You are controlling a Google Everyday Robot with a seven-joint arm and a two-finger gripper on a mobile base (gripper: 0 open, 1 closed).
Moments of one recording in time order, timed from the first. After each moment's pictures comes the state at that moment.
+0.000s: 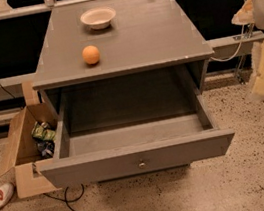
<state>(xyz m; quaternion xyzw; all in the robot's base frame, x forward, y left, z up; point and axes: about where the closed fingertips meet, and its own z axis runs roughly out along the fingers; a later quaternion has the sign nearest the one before) 0.438 -0.216 0.977 -0.60 0.78 -0.04 0.16</state>
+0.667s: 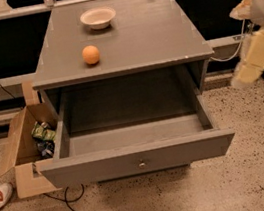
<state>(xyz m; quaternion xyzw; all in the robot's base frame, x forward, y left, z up) 0.478 -0.221 0.968 -0.56 0.79 -0.01 0.23</state>
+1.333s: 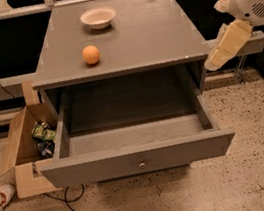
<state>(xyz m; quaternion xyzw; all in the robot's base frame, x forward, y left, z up) 0.555 -0.213 0.958 -0.52 0.79 0.03 0.32</state>
